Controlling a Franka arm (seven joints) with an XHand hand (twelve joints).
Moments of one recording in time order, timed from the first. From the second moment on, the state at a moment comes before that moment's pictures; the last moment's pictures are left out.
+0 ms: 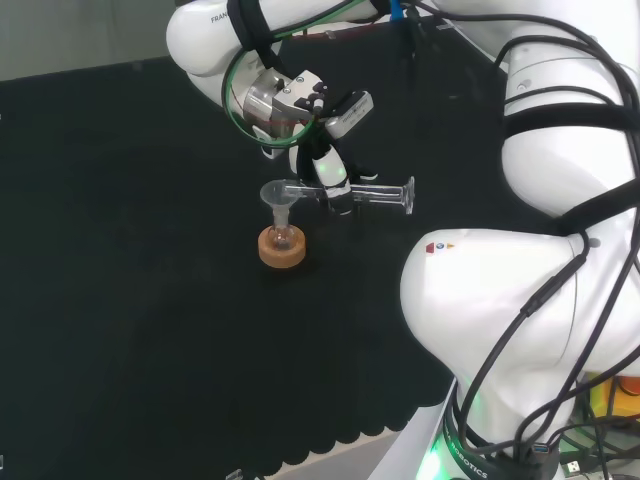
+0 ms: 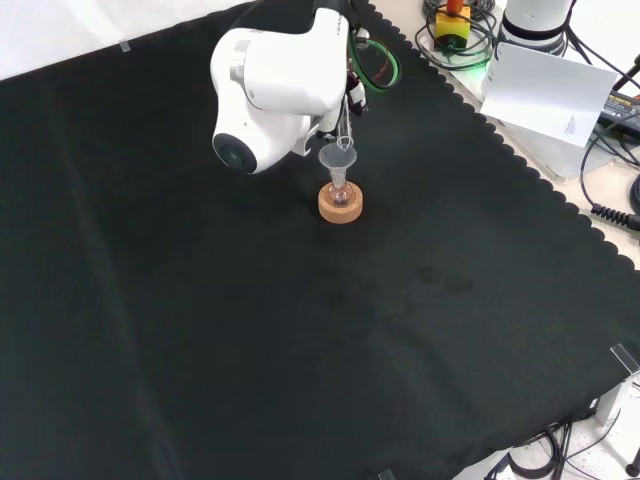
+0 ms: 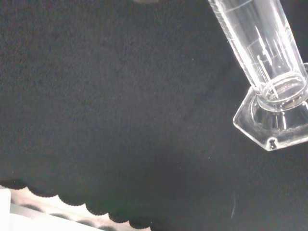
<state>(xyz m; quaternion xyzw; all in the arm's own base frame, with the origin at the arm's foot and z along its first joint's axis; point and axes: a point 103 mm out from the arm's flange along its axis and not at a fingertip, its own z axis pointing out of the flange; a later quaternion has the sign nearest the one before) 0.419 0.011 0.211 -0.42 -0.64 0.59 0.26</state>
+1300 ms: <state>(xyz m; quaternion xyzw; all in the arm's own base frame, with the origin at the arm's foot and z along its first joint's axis) 0.420 0.004 0.213 -0.40 -0.63 0.60 0.27</state>
